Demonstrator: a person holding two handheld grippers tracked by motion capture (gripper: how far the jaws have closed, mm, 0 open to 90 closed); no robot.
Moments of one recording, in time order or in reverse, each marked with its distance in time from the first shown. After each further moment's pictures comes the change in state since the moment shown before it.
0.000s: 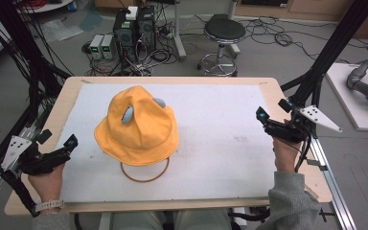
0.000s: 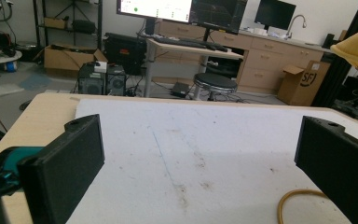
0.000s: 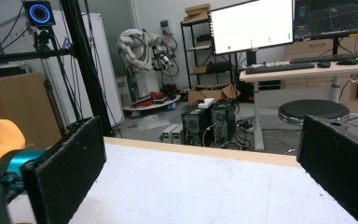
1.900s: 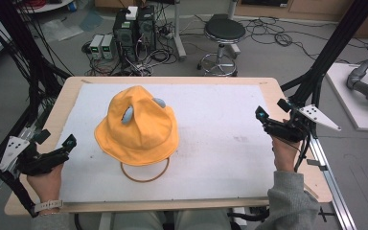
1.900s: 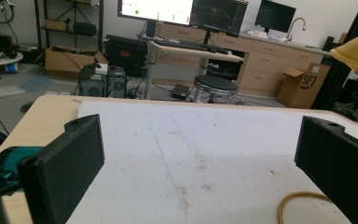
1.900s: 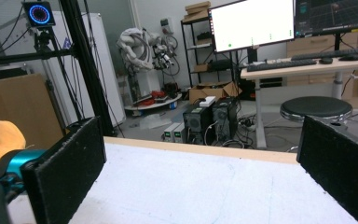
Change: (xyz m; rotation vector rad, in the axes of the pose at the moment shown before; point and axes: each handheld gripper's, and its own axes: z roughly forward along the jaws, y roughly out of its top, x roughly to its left) left arm 0.001 0.001 -0.002 -0.005 0.005 -0.002; right arm -0.001 0.000 0.003 0.000 0.001 0.012
